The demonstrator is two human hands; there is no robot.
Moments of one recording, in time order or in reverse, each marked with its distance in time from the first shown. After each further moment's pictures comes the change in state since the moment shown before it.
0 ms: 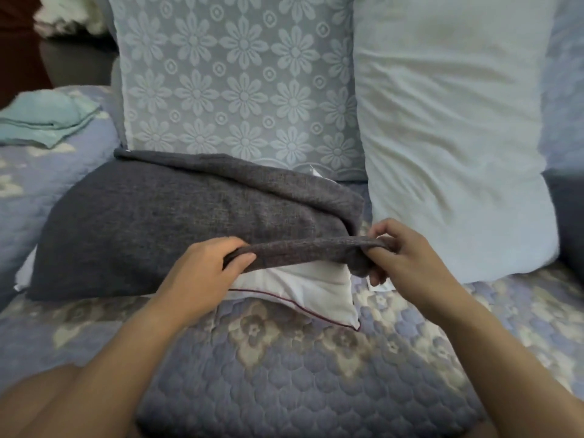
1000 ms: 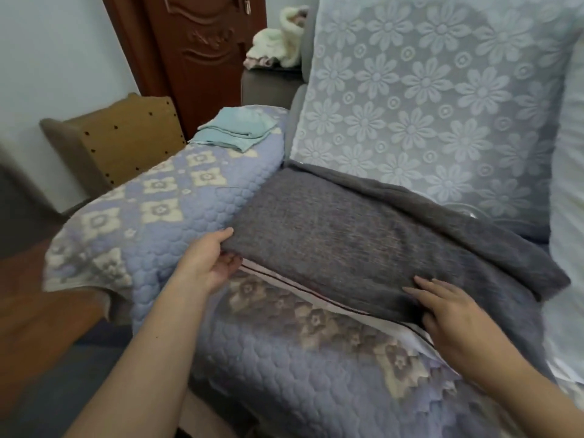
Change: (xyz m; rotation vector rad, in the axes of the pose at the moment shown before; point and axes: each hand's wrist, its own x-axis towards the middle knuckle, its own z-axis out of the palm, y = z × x) left_hand -0.066 -0.173 -0.149 -1.203 0.611 -1.075; right_hand 0.031 0.003 0.158 -0.969 -0.207 -0.453
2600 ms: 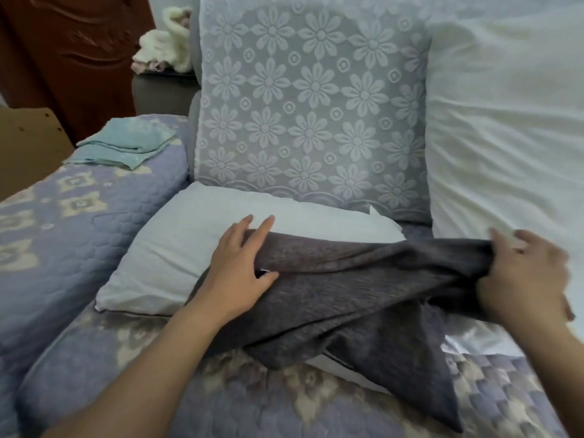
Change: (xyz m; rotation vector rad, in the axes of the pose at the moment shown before) left_hand -0.045 -0.073 0.160 1.282 -0.401 0.995; right_hand -0.032 0.164 -0.088 -0.127 0.414 0.750
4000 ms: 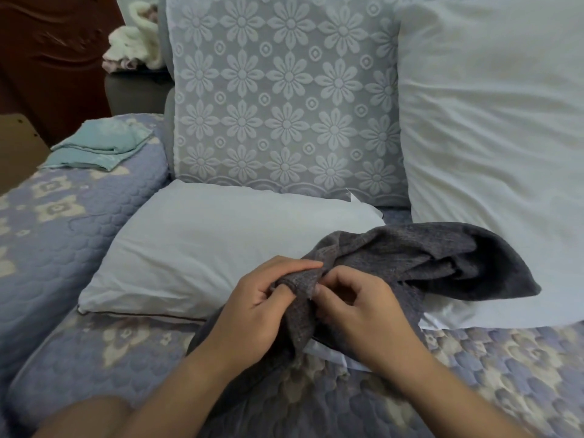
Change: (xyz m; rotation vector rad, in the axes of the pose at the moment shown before) left_hand -0.065 0.094 -0.005 -0.806 -0.095 0.172; right_hand -0.119 -0.125 -0.025 1.002 -0.464 -0.242
